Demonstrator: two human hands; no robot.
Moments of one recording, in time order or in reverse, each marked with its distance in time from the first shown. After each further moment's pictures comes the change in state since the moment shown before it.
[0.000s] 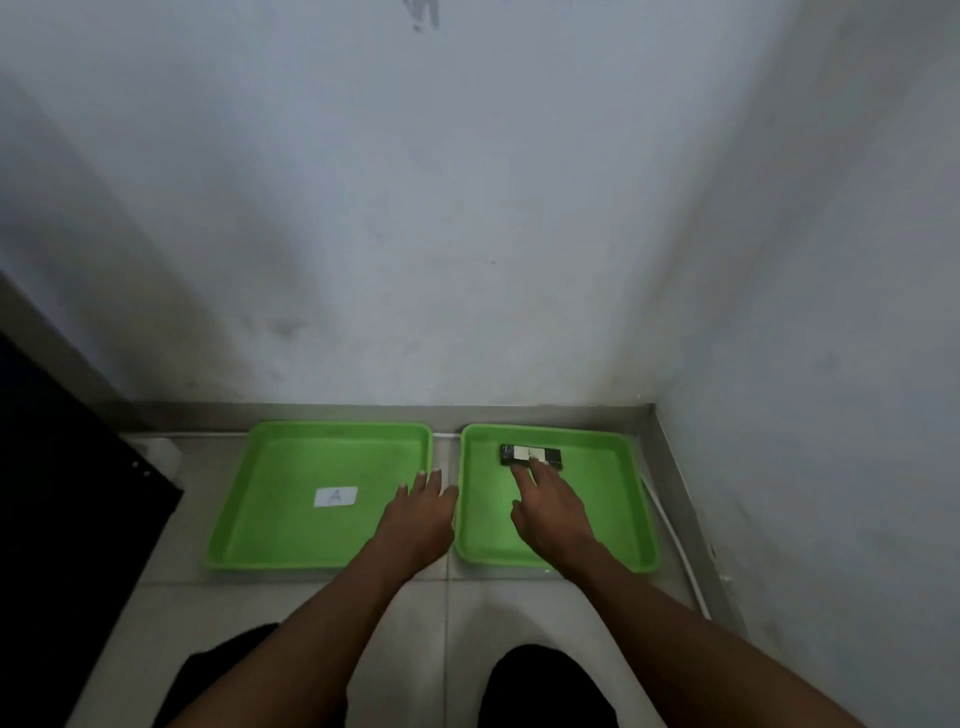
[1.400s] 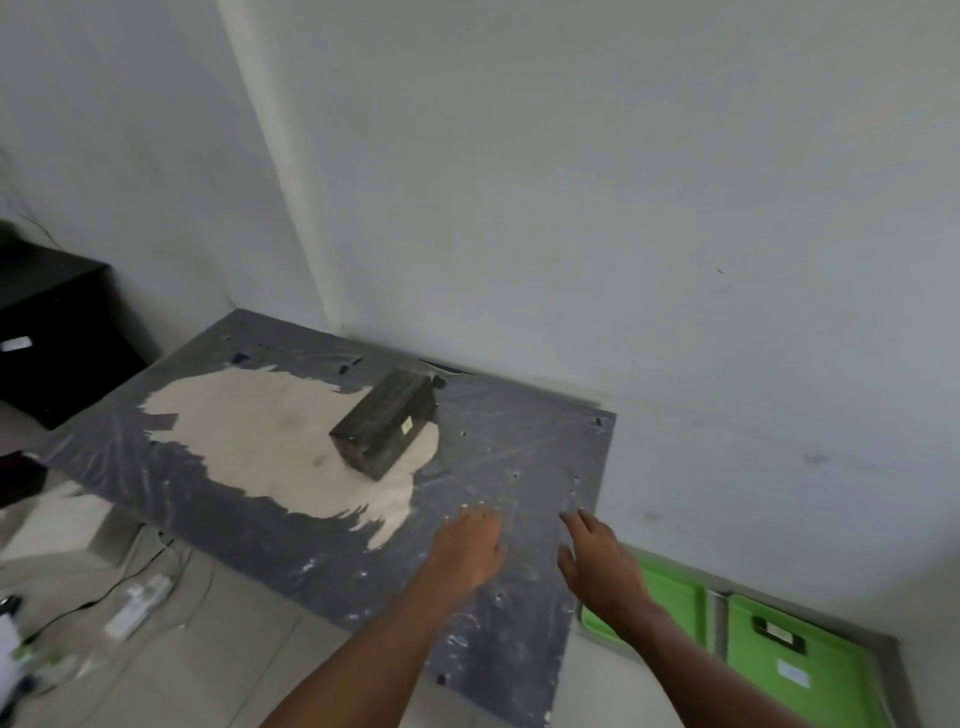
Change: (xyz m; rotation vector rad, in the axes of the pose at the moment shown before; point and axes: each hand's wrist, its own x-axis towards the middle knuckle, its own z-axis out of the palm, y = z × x) left_hand -0.604 -0.366 -0.536 -0.218 0.104 -0.425; right_hand -0.173 -0.696 -0.529 0.165 -0.093 -0.306
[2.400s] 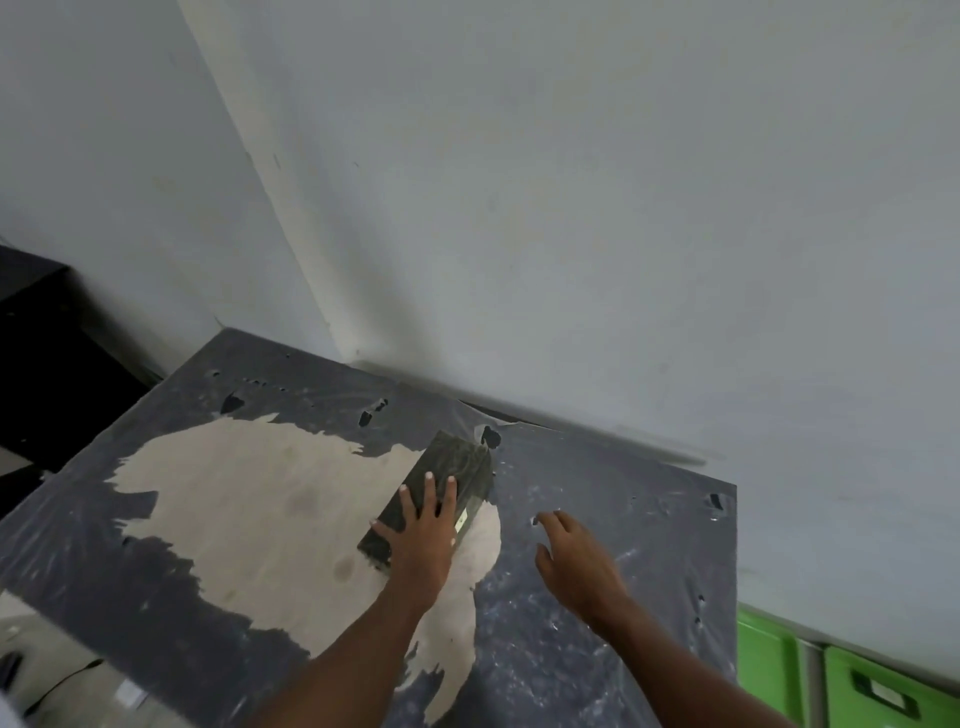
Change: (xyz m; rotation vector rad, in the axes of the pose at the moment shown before) left_hand 0.211 -0.218 -0.055 0.137 -0.025 -0.294; right_hand 0.279 -0.101 0.073 0.146 -0.069 -0.029
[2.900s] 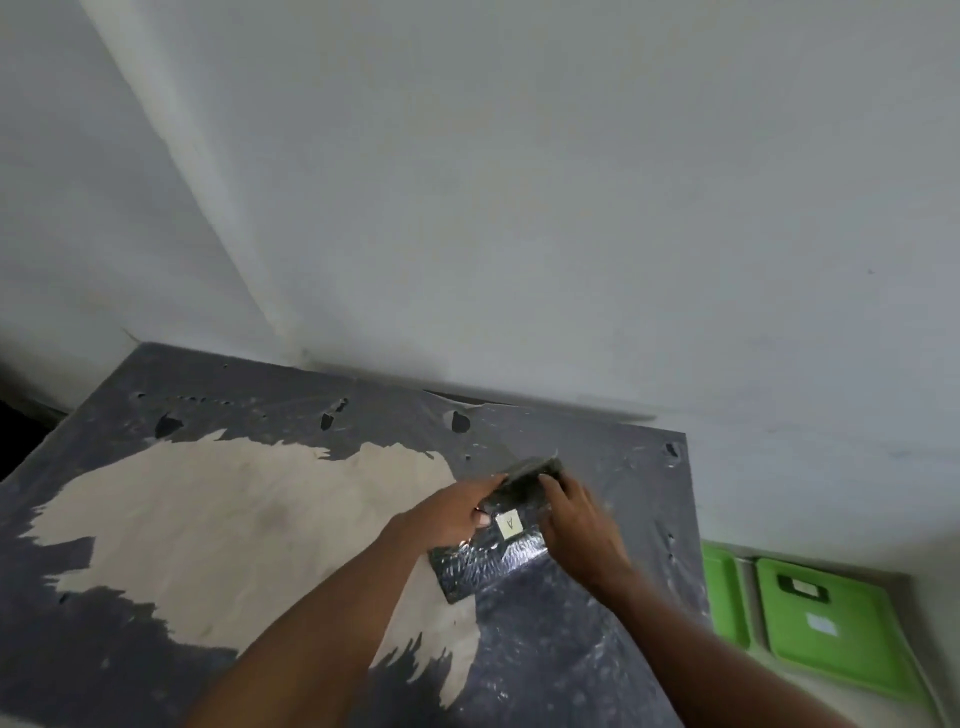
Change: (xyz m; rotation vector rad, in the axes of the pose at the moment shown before) left_hand 0.024 0.009 -0.039 -0.366 -0.266 0.668; right_hand -0.023 -0.024 -0.015 -0.116 0.184 0.143
